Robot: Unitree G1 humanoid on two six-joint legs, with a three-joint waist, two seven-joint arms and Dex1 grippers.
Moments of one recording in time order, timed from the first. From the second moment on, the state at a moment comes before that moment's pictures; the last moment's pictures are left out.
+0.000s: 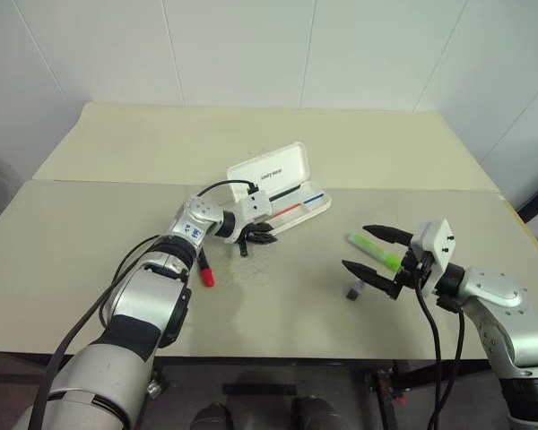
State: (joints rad) left arm -1.23 0.27 -0.17 1.31 0.23 -0.19 -0.99; right arm -0.21 -0.65 -0.14 -0.19 0.45 0.22 0.91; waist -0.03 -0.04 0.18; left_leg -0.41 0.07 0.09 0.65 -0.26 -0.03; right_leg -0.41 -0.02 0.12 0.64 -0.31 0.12
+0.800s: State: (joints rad) left arm -1.05 0.53 -0.21 0.90 0.18 -0.37 -1.38; right arm -0.23 -0.71 -0.17 -0.15 0.47 0.22 0.98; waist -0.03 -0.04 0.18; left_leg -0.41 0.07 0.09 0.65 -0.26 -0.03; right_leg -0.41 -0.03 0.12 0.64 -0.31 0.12
